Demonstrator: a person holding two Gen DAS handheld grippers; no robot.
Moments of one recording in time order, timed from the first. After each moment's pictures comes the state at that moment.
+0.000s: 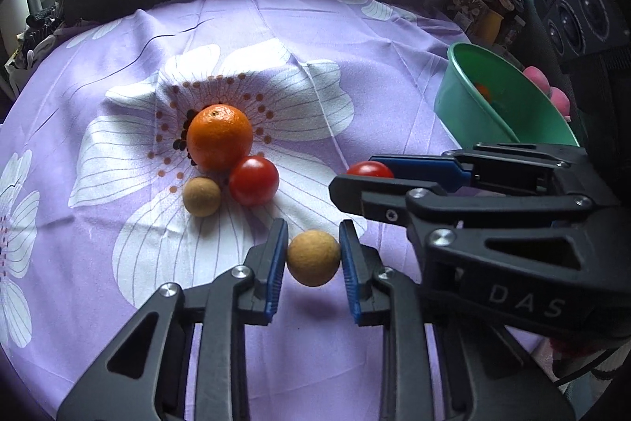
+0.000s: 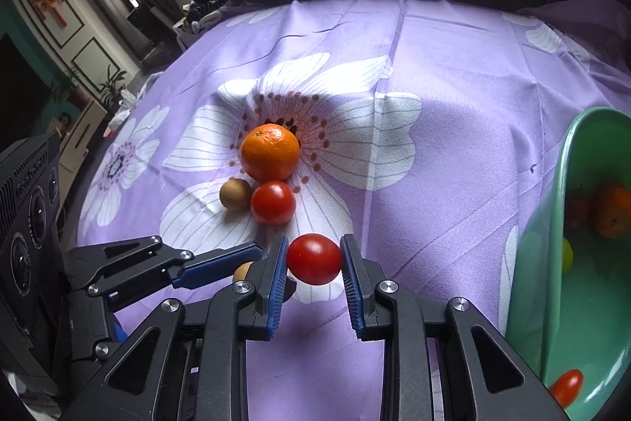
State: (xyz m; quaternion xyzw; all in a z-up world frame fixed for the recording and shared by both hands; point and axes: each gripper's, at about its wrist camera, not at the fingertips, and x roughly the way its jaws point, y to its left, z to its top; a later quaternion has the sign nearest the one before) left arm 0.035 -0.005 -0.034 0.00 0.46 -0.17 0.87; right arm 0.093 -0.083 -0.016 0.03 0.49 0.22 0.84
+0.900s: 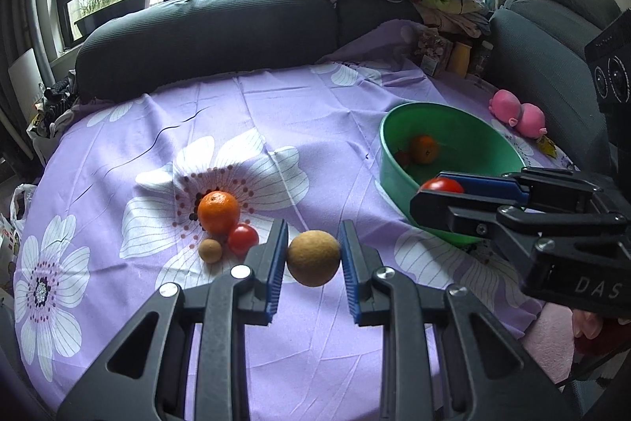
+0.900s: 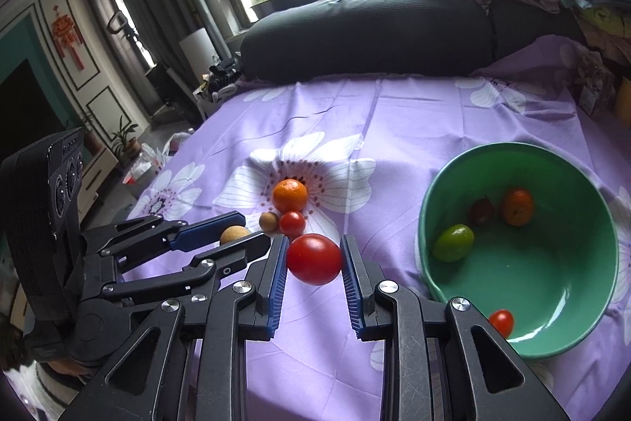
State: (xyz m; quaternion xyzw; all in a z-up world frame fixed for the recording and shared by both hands) left arm -0.007 -0.037 0.036 0.04 0.37 -0.18 0.91; right arm 0.015 -0.132 0.060 0.06 0.38 0.20 0.90
